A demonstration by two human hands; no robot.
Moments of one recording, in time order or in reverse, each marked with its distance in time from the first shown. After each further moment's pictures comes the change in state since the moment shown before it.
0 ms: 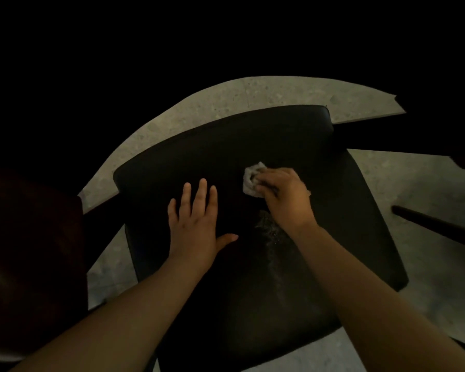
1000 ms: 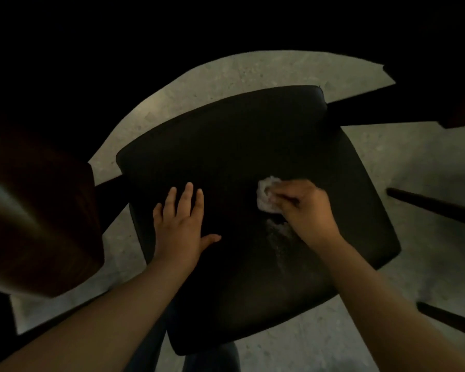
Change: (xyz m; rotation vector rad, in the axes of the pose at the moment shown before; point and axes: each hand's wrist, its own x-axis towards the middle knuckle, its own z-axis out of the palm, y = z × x) left_hand -0.046 -0.024 0.004 0.085 -0.038 -0.007; right_hand -0.078 -0.008 -0.021 0.086 -0.006 0.016
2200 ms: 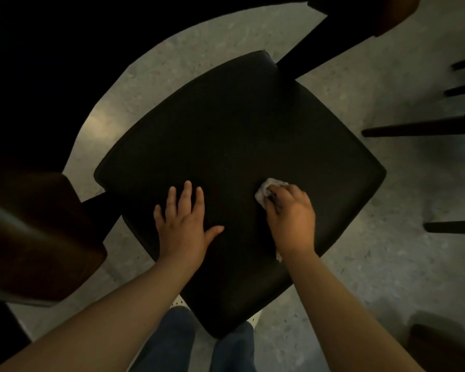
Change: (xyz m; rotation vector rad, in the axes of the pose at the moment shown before) left_hand -0.015 -0.006 0.004 0.071 -0.015 0.219; right_hand -0.083 -0.021 0.087 -0.244 0.456 0.481
